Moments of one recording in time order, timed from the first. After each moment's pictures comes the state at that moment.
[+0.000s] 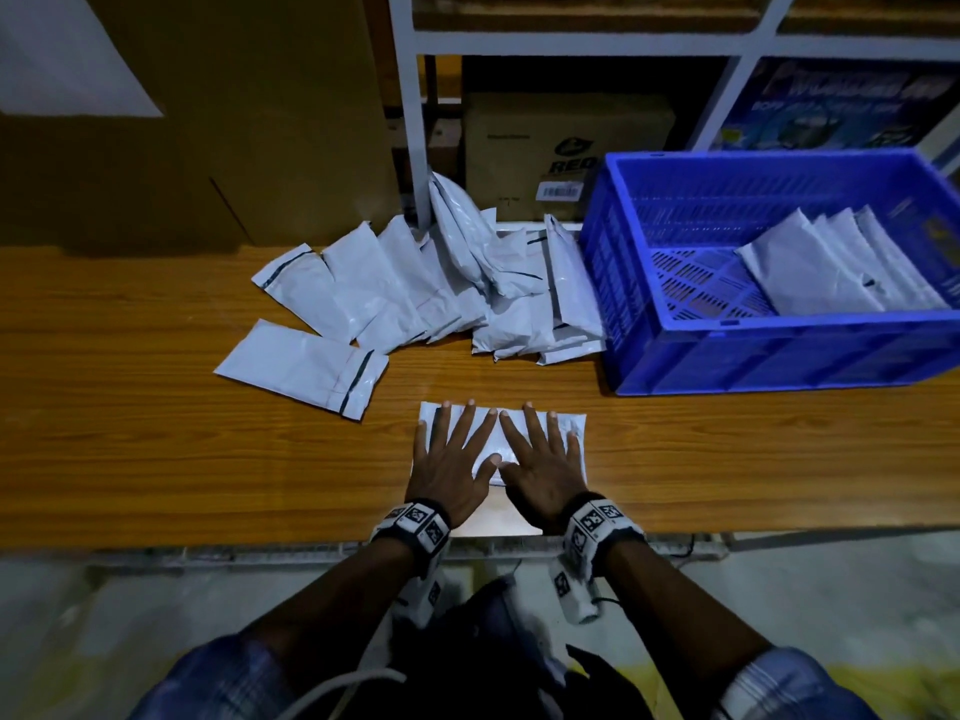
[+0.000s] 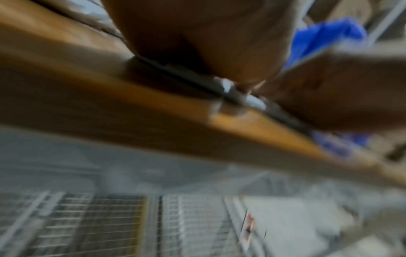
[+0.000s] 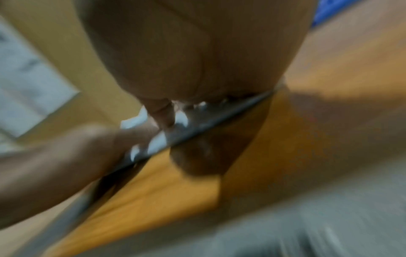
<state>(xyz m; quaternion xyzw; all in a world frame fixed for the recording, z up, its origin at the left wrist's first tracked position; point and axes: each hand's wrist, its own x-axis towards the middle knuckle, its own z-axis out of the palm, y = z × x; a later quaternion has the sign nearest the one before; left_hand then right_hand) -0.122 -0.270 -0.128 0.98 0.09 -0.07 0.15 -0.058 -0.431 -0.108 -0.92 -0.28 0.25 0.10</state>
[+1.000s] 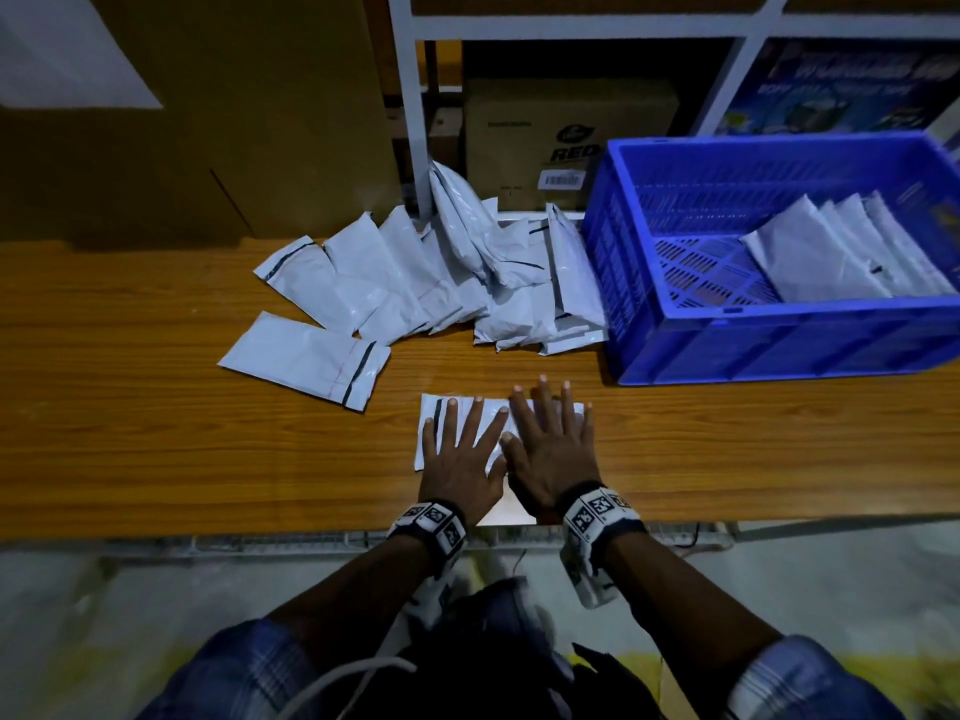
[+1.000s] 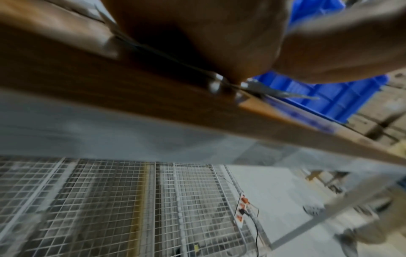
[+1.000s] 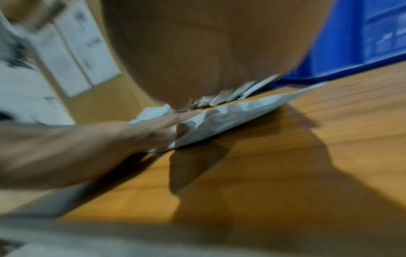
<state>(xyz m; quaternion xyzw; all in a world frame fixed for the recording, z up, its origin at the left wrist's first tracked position) -0.135 -0.285 -0.131 0.99 0.08 -0.03 0.13 -0.062 -0.428 -0.093 -0.95 -0.25 0.16 0.10</state>
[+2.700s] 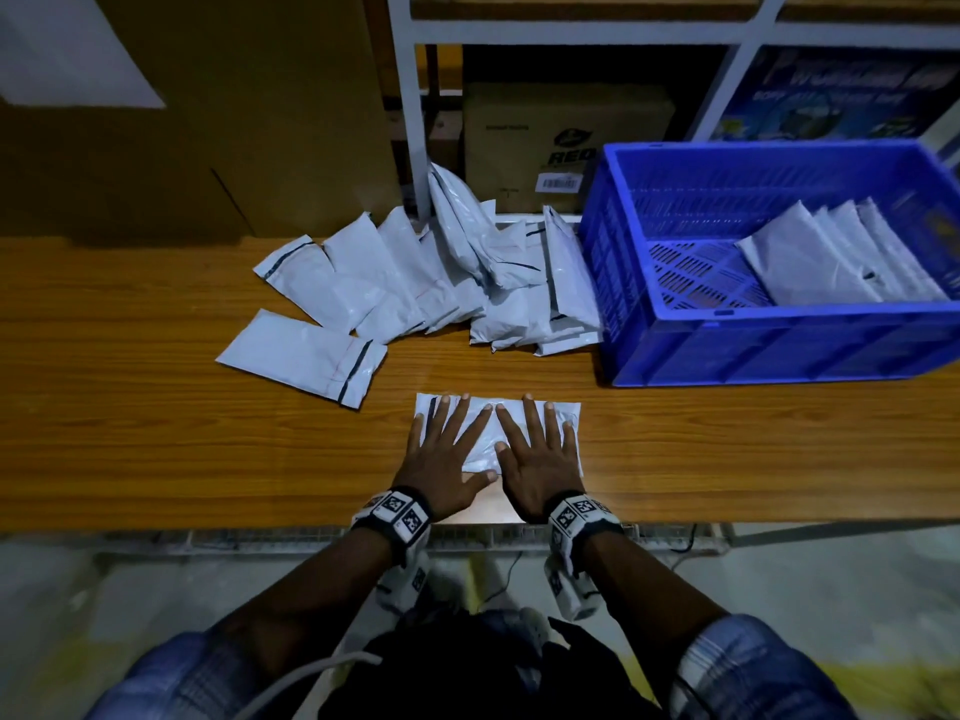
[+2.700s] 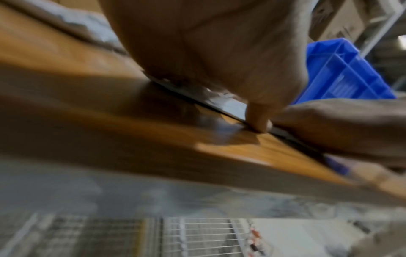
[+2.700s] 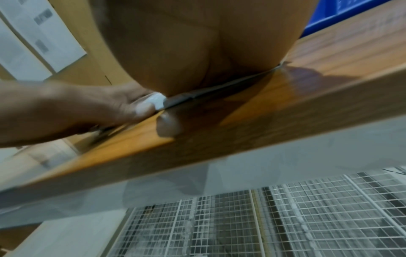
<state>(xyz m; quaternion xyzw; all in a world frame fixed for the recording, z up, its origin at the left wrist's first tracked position) -0.135 -0.255 -0.127 0.98 0.03 -0.11 0.14 -0.072 -0.432 -0.116 -0.95 -0.25 0.17 0.11</state>
